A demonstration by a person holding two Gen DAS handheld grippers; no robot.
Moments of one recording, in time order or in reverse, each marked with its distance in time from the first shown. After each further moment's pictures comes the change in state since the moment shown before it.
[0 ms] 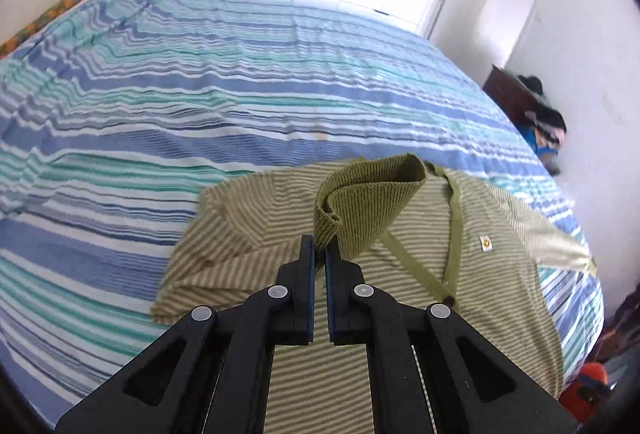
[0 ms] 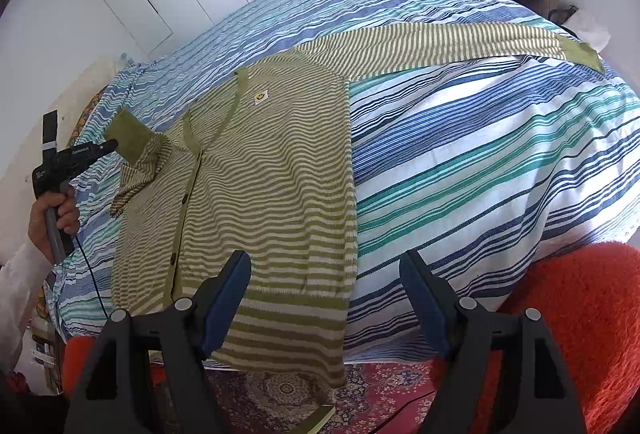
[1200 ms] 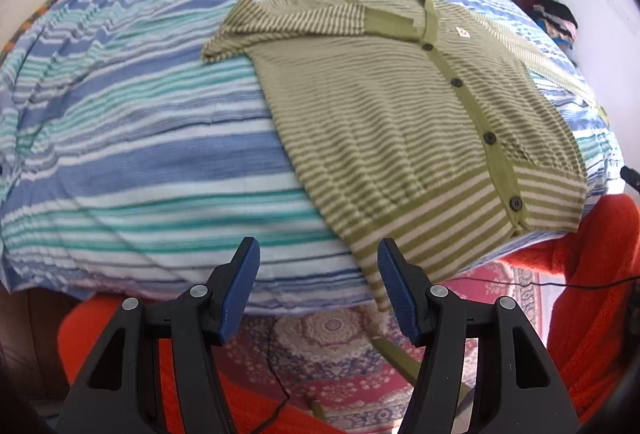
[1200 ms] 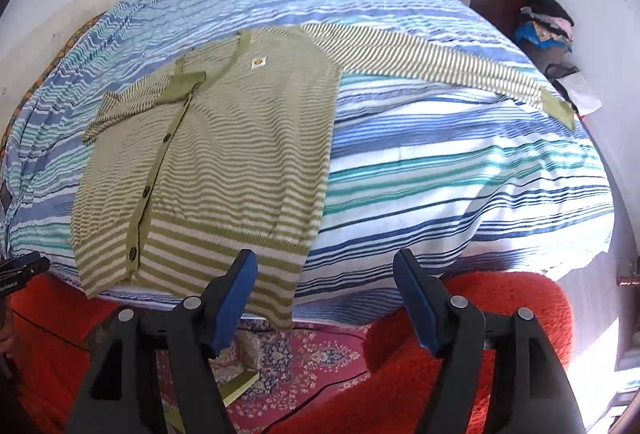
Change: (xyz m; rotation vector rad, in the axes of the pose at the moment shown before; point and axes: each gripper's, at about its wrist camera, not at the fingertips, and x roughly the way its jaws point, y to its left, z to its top) left arm -0.107 -0.056 -0.207 0.293 0.290 0.141; right arm -0.048 0.006 -0.015 -0.238 0.018 -0.206
